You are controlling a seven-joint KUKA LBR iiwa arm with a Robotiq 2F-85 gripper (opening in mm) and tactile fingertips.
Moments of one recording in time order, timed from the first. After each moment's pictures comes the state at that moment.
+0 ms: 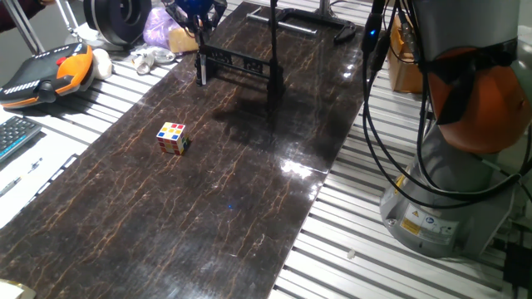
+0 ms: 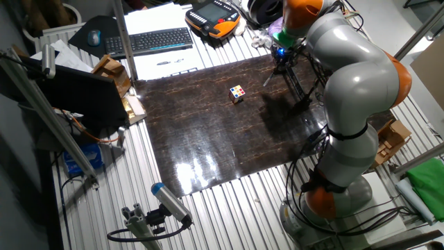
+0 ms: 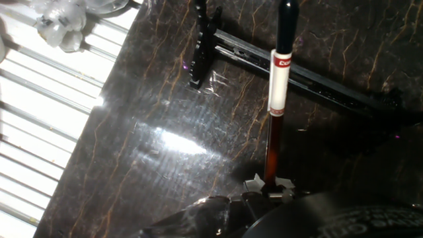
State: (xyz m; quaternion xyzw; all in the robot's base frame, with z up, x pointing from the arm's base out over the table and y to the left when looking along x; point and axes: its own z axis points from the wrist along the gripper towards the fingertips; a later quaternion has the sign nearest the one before) arm 0.602 -0.083 0.256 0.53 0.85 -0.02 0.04
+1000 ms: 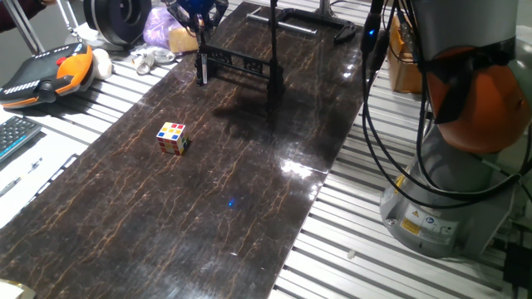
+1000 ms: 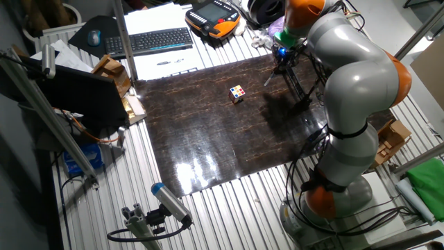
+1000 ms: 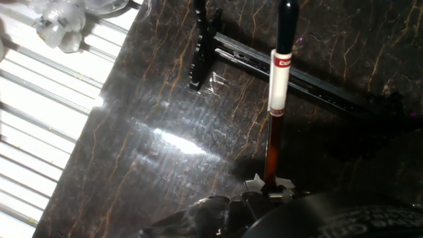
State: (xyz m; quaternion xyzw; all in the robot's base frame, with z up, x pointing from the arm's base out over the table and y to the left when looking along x) arm 0.605 -0.089 0.251 0.53 0.85 -0.02 0.04
